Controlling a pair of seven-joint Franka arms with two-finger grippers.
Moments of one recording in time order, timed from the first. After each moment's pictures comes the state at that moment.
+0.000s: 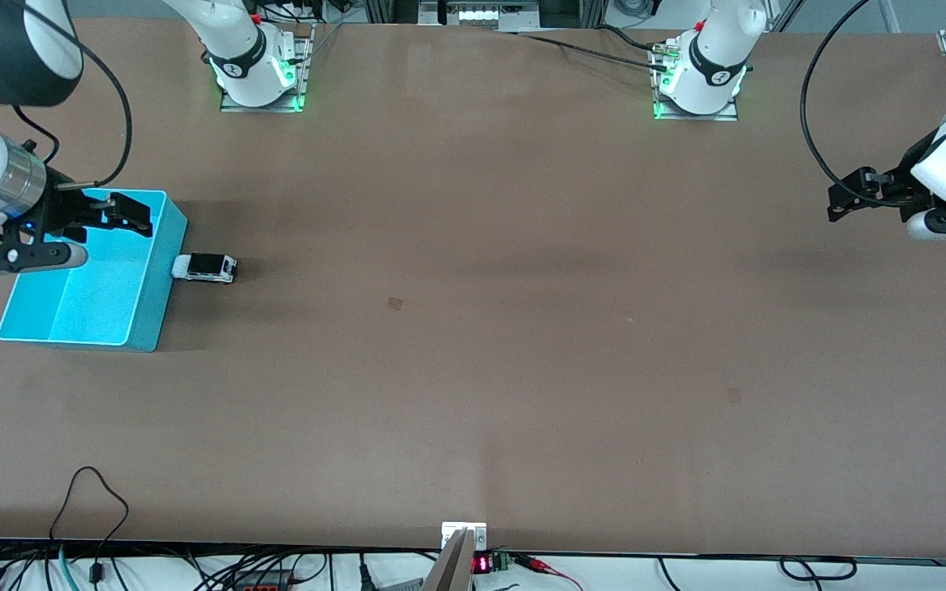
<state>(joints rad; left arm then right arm) 0.02 -0.01 -0.04 -1.68 0.03 1.62 0.00 0.04 0.12 0.00 -1.66 -0.01 1.65 -0.19</state>
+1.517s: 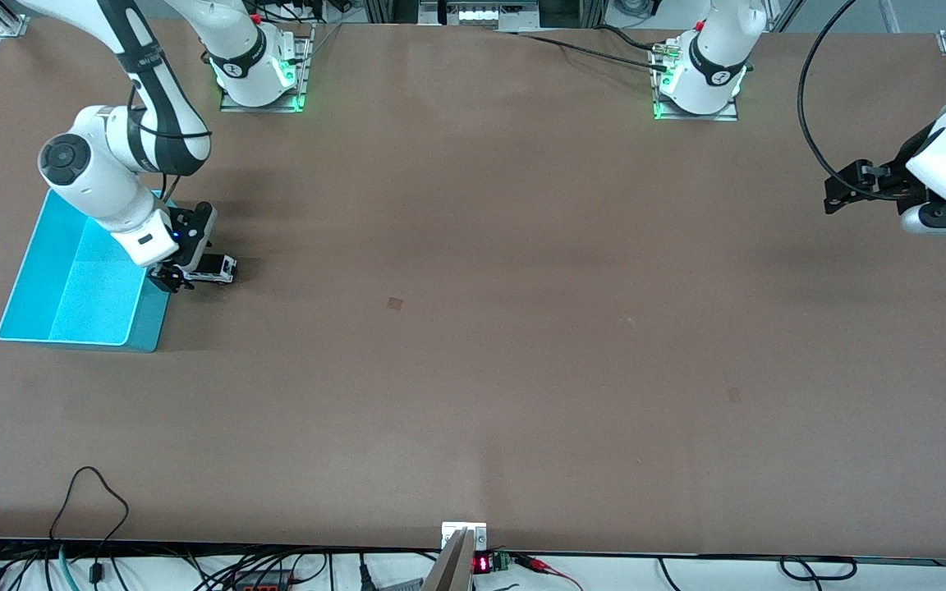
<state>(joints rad) 0.02 -0.01 -0.04 -1.66 0.03 1.58 -0.01 -0.03 0.18 0.00 -2.46 -0.01 2.71 -1.44</state>
